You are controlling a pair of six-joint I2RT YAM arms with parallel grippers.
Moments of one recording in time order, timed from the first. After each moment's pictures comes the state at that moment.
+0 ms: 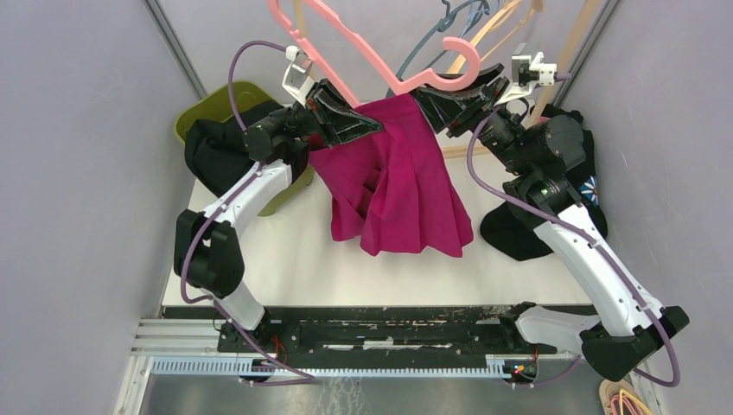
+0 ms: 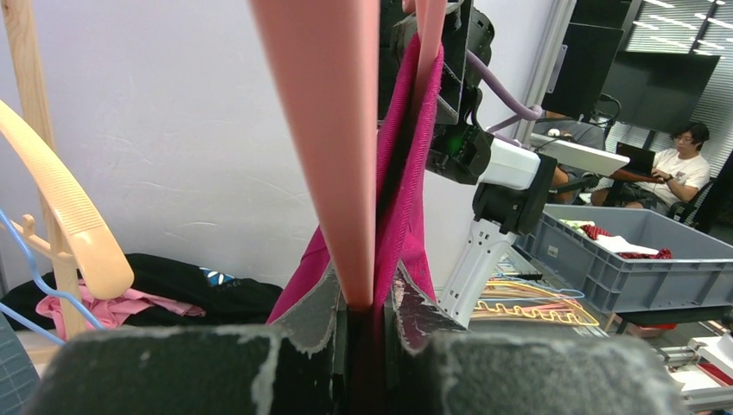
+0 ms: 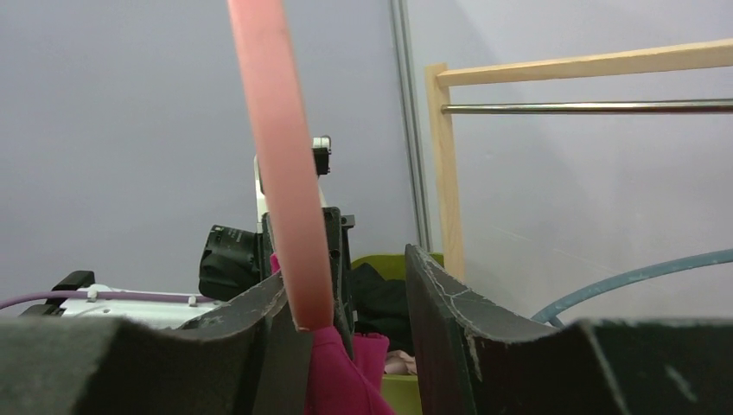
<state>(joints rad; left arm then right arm) -0.40 1.66 1.38 1.43 1.06 -1.26 0.54 1.16 1.37 0.34 -0.35 0.38</state>
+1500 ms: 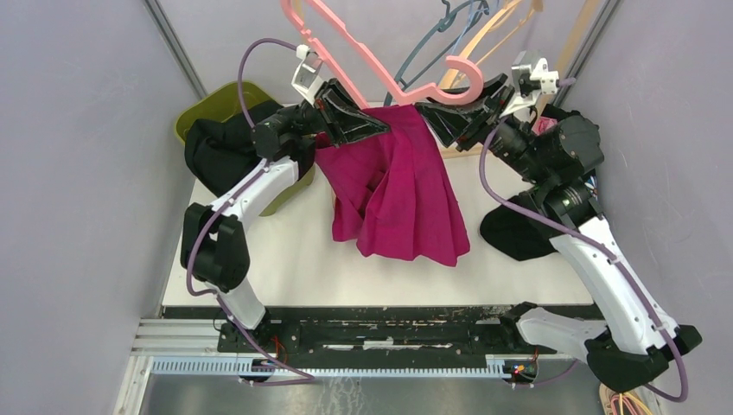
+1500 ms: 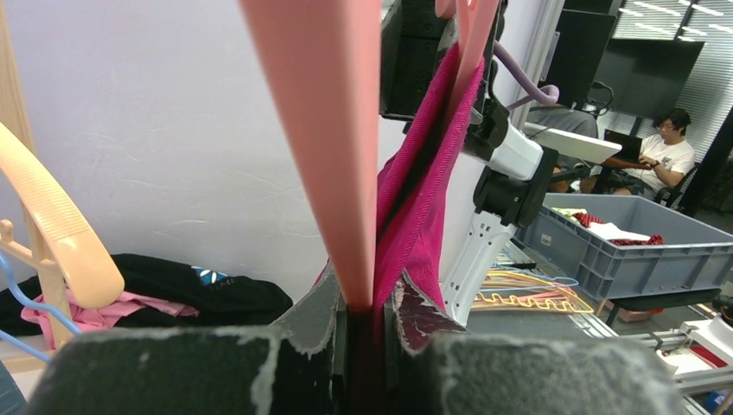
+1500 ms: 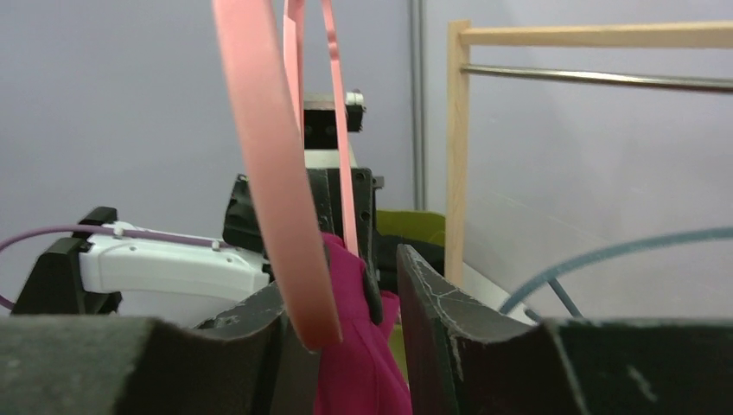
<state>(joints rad) -0.42 1.71 1.43 1.46 1.08 -1.26 0.53 1.12 1.44 0.15 -0.47 0.30</state>
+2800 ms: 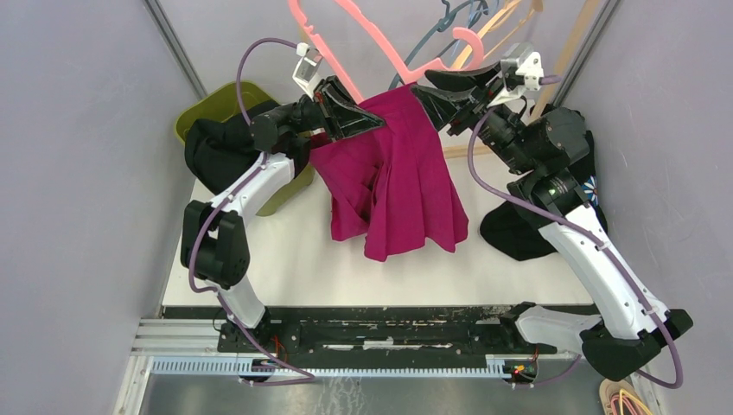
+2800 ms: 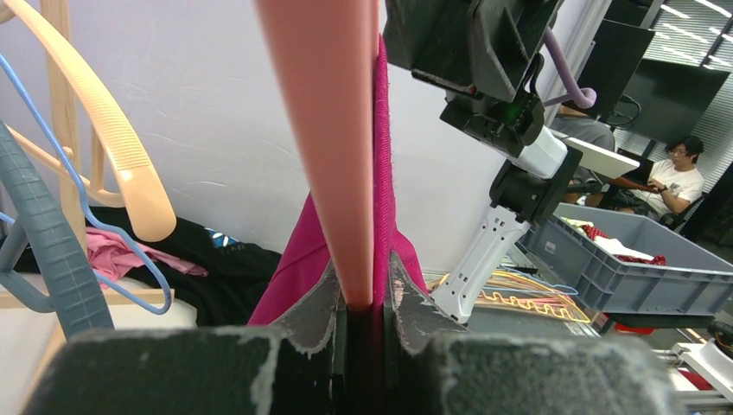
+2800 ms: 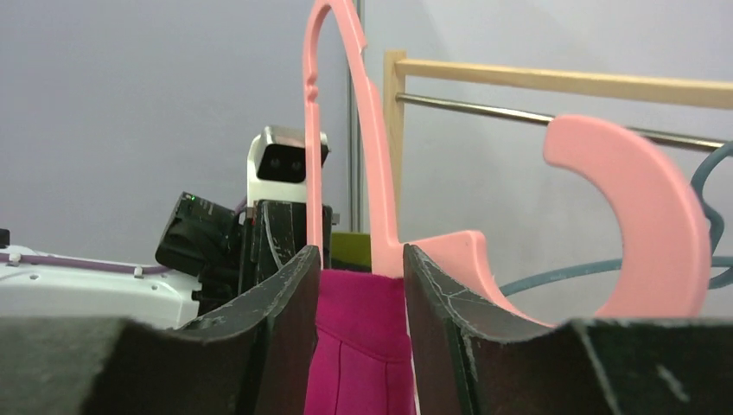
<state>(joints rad) -0.37 1.73 1.42 1.36 1.10 -1.26 0.55 1.17 1.45 0.17 -0.31 0.13</state>
